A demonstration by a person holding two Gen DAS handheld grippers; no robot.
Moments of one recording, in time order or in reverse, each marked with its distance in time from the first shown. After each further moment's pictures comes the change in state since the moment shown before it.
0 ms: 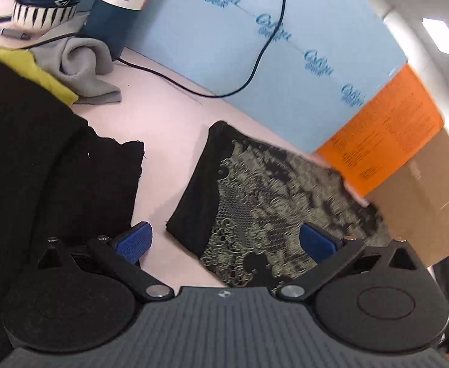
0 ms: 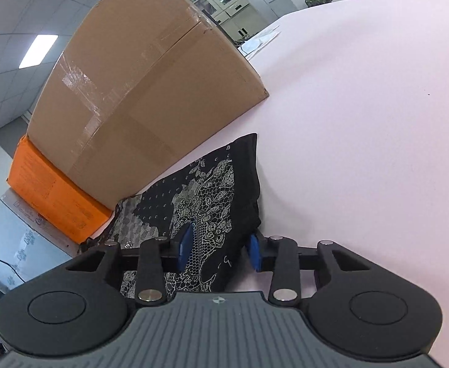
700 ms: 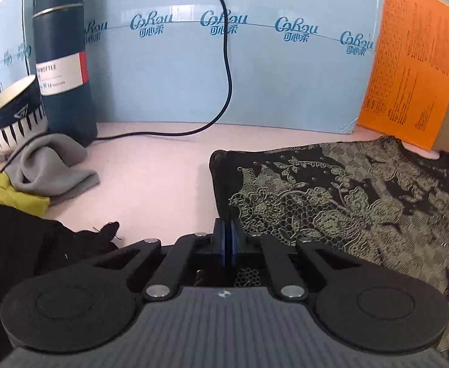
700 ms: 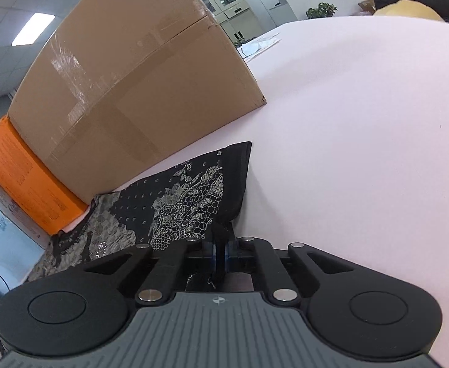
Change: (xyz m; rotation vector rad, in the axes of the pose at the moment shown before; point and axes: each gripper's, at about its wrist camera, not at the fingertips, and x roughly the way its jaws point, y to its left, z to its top) left arm 0.058 -0.051 0.001 0.377 -0.139 0.275; right arm -0.001 0.016 -0.018 -0.149 -0.006 -0.114
